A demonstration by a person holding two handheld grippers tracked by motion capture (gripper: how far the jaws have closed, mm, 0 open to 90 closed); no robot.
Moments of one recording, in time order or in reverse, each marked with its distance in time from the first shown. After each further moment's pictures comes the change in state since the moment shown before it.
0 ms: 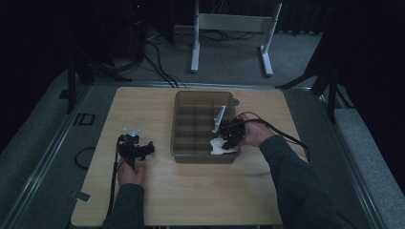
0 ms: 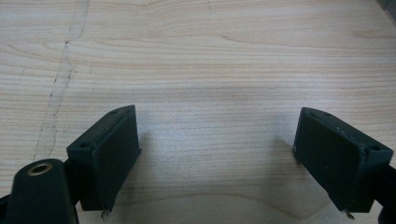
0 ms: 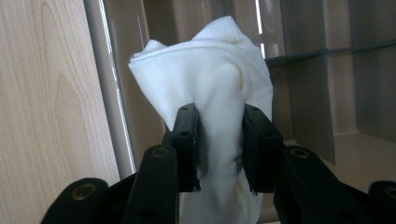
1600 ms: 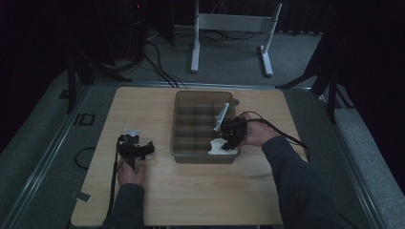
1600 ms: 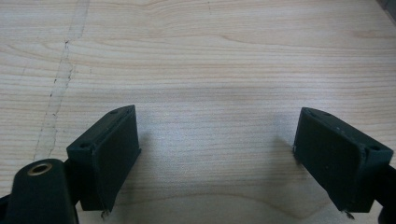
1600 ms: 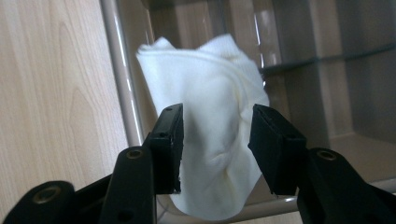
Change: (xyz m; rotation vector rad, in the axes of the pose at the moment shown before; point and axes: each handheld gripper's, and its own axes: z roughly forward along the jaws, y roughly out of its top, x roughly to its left) left arm 0.000 0.000 0.000 0.000 0.000 0.000; right arm 0.003 -0.002 -0.014 -0.068 0.005 0.025
